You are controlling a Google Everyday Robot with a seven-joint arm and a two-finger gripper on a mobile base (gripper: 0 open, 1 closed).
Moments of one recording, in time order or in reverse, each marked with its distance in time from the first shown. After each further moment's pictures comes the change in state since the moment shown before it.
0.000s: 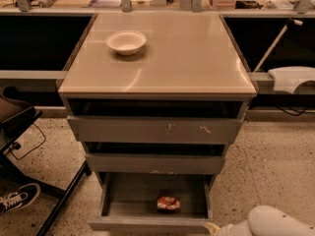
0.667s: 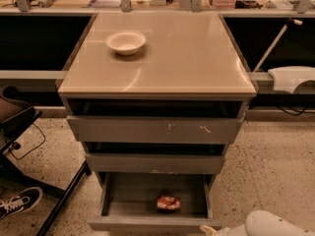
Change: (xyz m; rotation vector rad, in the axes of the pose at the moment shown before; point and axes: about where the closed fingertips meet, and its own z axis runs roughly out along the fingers) arm 0.003 -0.003 0.030 -0.010 -0.064 0.029
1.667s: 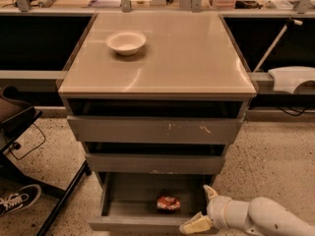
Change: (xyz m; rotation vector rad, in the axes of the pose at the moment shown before) arm -0.072 -0.128 -0.029 0.321 -0.360 0.162
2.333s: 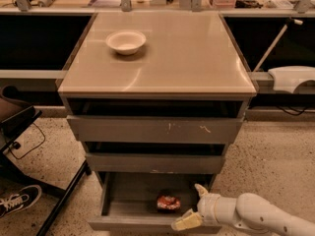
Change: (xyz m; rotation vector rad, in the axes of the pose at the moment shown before) arm 0.000 -0.004 0.034 -0.011 -0.004 0.021
